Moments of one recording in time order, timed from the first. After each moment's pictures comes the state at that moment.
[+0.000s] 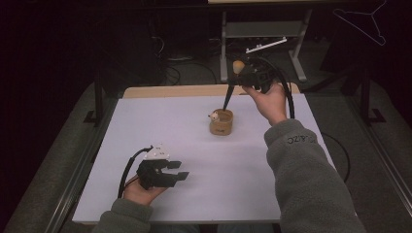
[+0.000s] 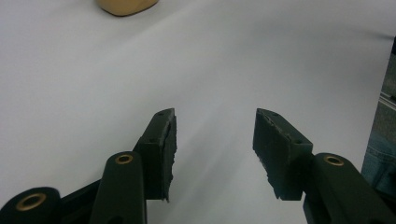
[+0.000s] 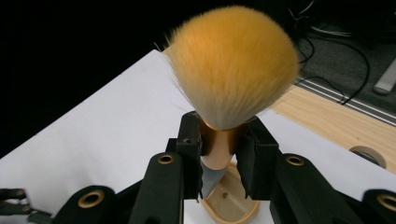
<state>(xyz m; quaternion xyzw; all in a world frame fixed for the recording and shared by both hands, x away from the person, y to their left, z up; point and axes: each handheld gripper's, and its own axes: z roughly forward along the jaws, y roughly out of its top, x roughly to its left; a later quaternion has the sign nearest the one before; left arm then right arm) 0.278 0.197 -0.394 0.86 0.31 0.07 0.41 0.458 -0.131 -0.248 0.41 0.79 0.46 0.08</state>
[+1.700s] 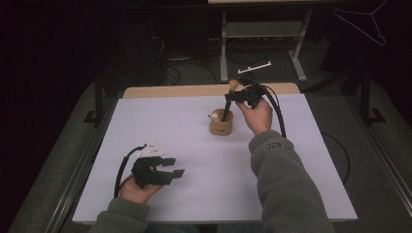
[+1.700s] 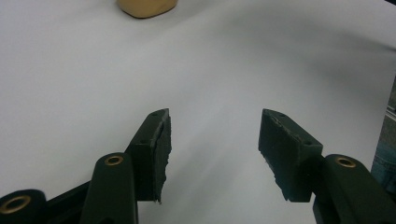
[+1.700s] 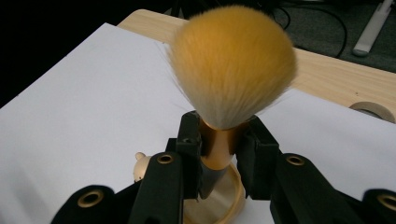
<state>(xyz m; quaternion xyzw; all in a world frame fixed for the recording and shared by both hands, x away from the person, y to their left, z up) 0.281 0.209 -0.392 0.84 0.33 0.07 0.42 0.480 -0.116 -0.327 0.47 0.78 0.42 0.08</state>
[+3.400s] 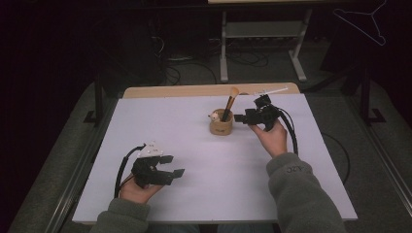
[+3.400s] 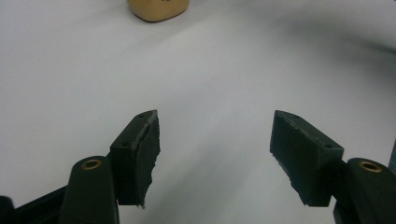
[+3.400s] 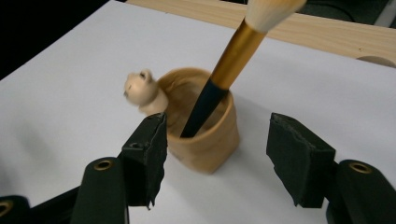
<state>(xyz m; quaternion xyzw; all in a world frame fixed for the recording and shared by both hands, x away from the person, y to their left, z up) 0.282 0.209 -0.391 0.84 0.33 0.09 0.42 0.430 -0.160 -0.372 0.45 0.77 0.44 0.07</state>
